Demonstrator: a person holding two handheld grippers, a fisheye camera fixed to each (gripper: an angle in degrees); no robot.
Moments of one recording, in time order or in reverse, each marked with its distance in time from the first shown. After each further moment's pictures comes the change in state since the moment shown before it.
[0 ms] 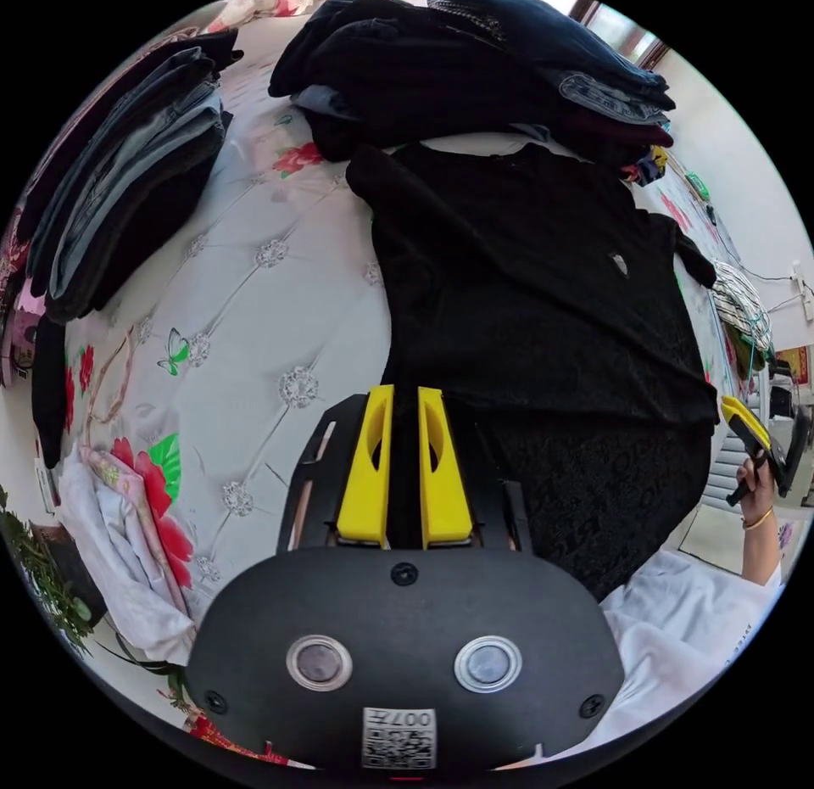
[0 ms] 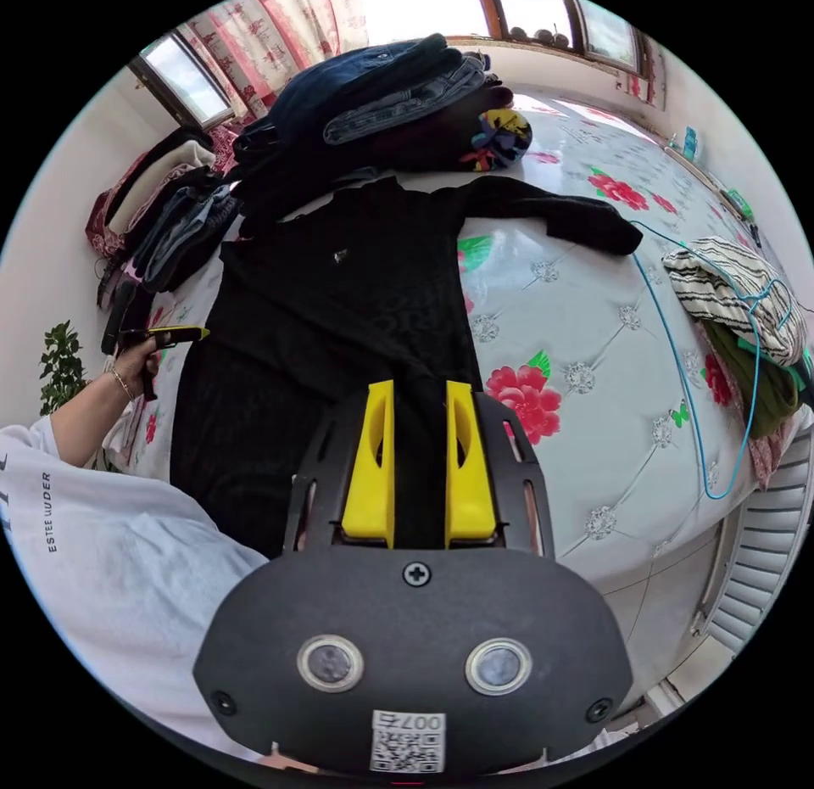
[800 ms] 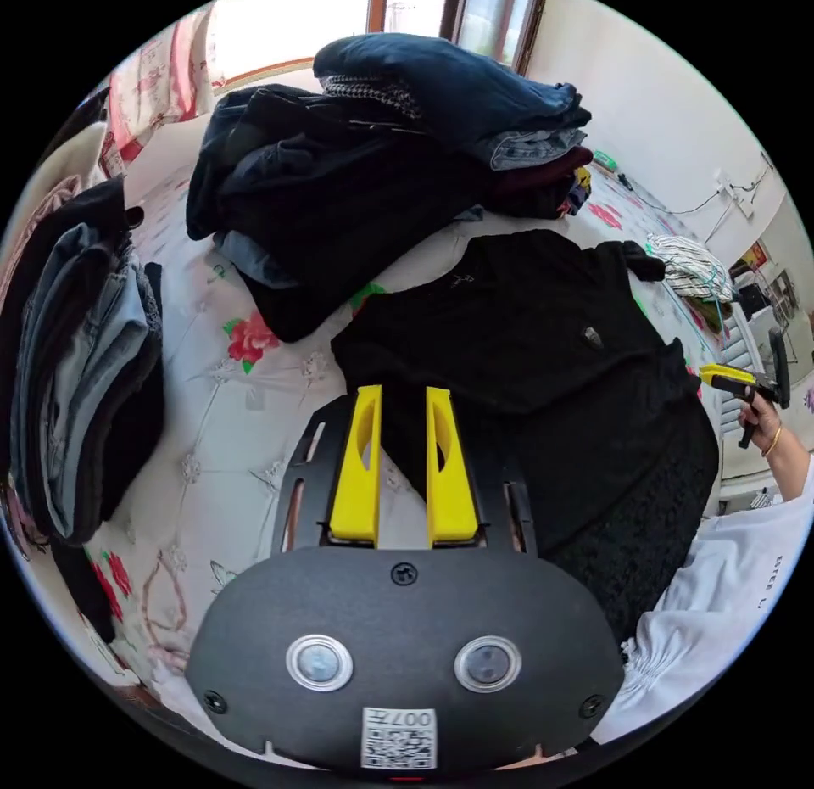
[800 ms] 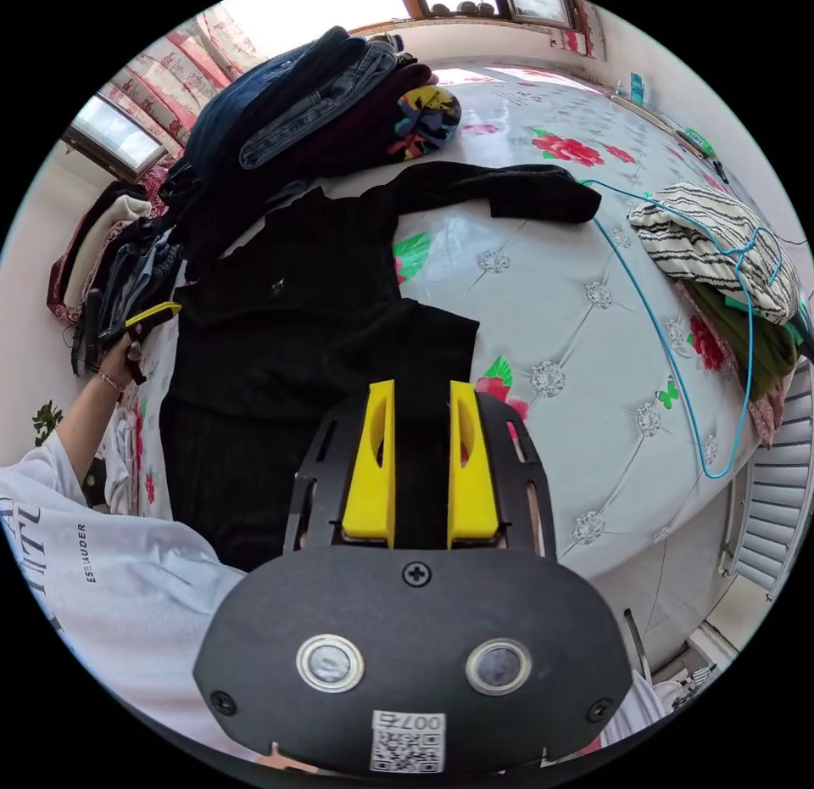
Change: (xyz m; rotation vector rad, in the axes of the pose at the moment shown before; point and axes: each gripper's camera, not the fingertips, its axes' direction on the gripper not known) left arm 0.006 -0.128 0.006 0.180 0.021 0.329; right arm 0.082 -0.049 0.002 -0.056 0.038 0.187
